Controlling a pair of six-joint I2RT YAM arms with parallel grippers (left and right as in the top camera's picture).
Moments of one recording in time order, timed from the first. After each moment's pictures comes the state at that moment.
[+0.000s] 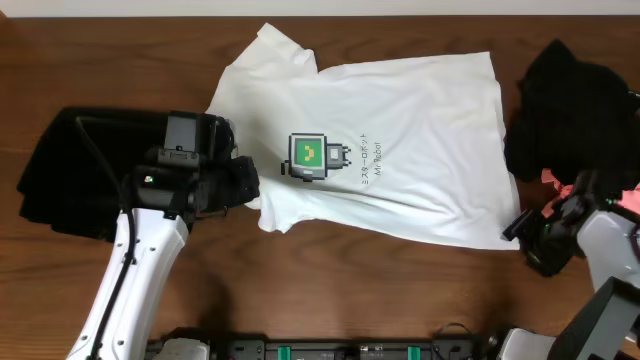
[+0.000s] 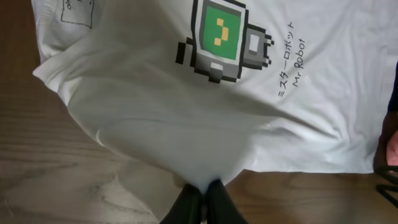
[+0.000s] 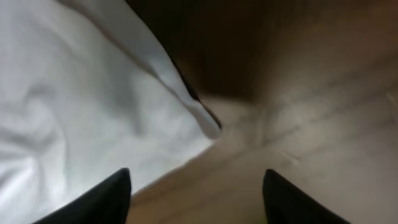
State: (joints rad) left arm -0.15 1.27 1.08 -0.93 0.30 -0.41; right arm -0.48 1.47 0.72 -0.82 -0.16 0.38
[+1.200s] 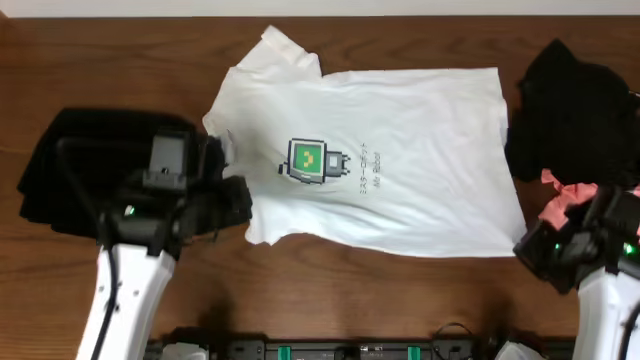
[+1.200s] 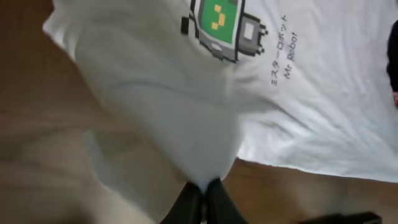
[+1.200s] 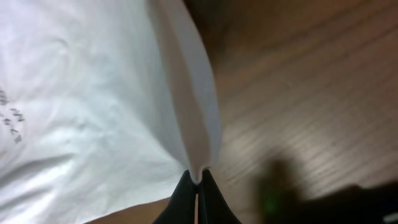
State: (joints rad) left arm -0.15 1.10 1.08 -1.10 0.30 -0.40; right arm -0.48 1.00 0.77 -1.13 -0.21 0.32
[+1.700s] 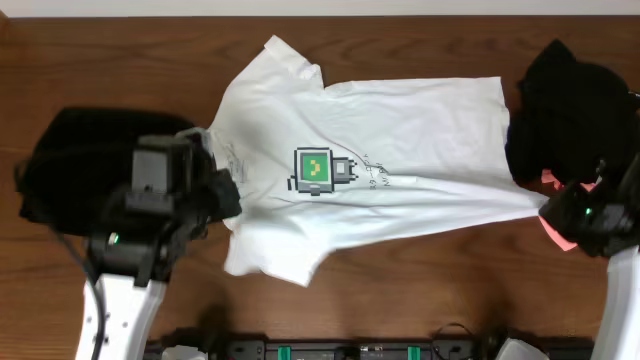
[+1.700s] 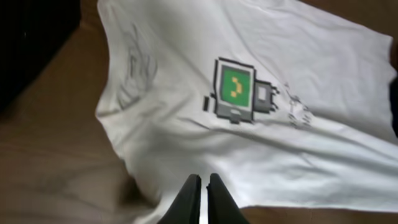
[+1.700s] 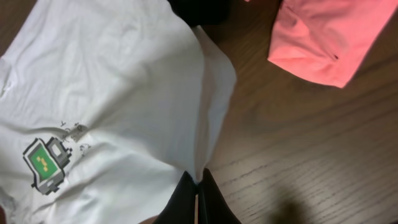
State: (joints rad) left arm -0.15 1.06 1.09 -0.99 0.15 -0.41; right arm -0.47 1.15 1.08 -1.13 -0.24 0.32
